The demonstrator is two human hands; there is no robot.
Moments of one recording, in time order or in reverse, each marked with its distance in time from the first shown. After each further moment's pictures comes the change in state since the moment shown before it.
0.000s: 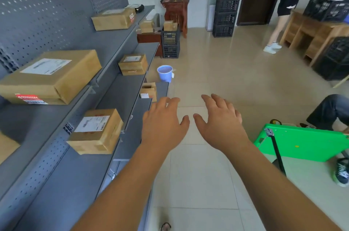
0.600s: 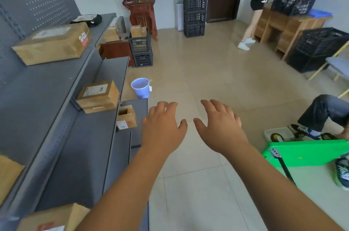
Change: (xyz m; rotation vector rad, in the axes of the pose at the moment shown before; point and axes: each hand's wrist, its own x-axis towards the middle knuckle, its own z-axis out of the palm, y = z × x) left_hand 0.353 -0.051 0.117 -0.036 -0.126 0.156; right_hand 0.336 0.020 0.056 -0.016 0.003 0.199
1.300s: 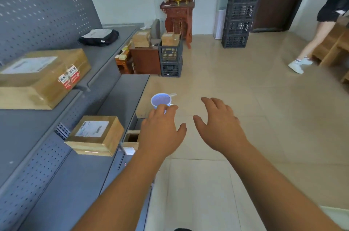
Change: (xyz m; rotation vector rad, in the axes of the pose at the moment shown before) left_hand 0.392 -0.081 0.073 0.061 0.050 -0.192; right_hand 0.448 -0.032 0.035 0.092 -0.032 -0.226
